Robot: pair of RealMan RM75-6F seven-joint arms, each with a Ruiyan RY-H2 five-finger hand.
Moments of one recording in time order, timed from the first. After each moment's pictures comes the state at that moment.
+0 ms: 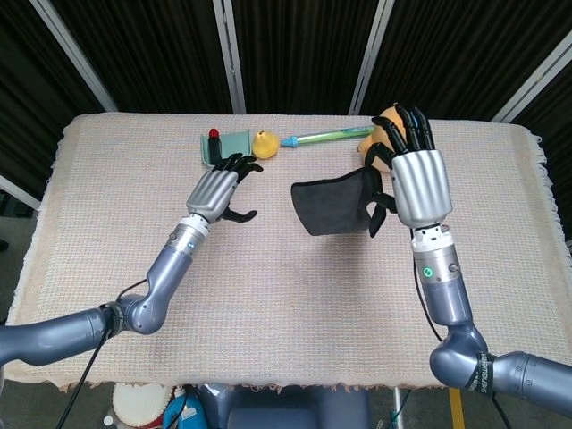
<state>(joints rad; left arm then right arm) -0.96 -1.56 -0.46 -1.43 0.84 0.84 0.27 0.72 -1.26 0.48 -1.83 -1.17 1.34 -0.41</state>
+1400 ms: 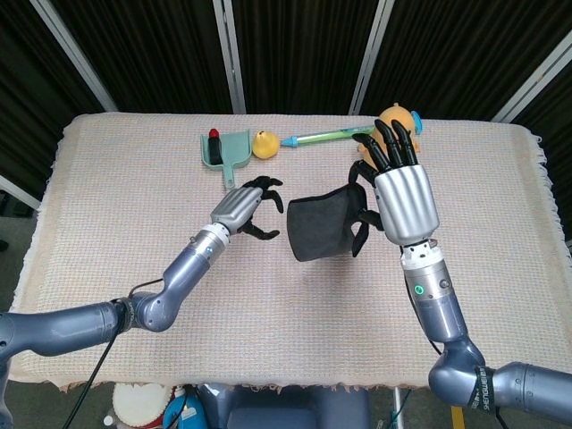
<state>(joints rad) -1.08 -1.54 -0.39 -1.44 0.71 0.71 0.14 0.73 -1.25 0.43 -1.92 -1.20 1.36 -0.46</state>
